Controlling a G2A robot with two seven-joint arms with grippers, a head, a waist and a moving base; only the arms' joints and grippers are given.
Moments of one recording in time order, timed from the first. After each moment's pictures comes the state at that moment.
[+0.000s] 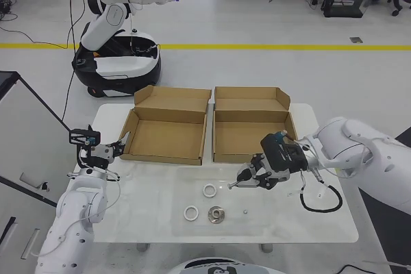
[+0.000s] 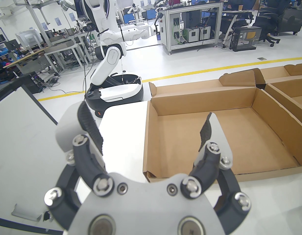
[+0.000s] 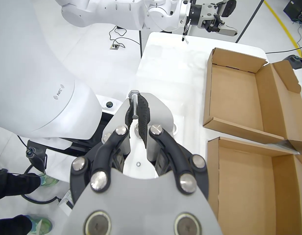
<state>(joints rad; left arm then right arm) 1.73 -1.15 -1.60 -1.80 1.33 0.00 0.00 -0.72 -0.53 0.56 -1.88 -0.24 -1.01 0.44</state>
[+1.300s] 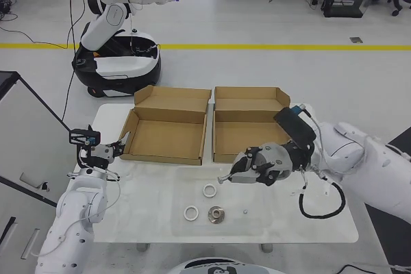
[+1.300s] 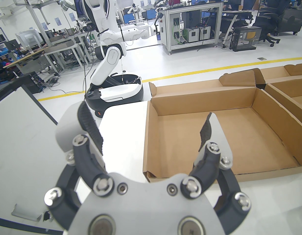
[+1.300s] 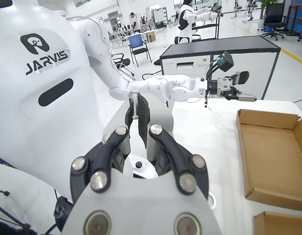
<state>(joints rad) 1.73 -1.15 -1.60 -1.80 1.33 0.00 0.00 -0.76 -0.60 0.60 -1.90 0.19 -1.01 0.42</state>
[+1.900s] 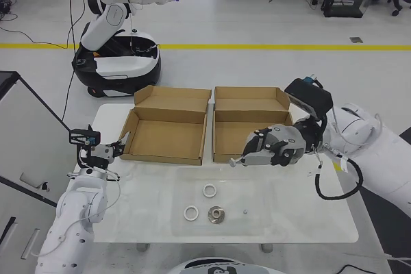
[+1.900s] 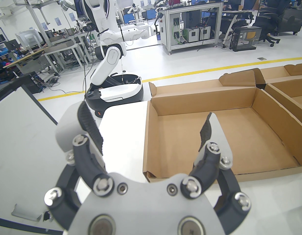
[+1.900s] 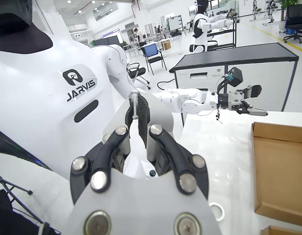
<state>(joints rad) 1.73 -1.15 -1.60 -1.80 1.33 0.00 0.00 -0.74 -0.67 0.70 -1.82 0.63 -1.01 0.81</state>
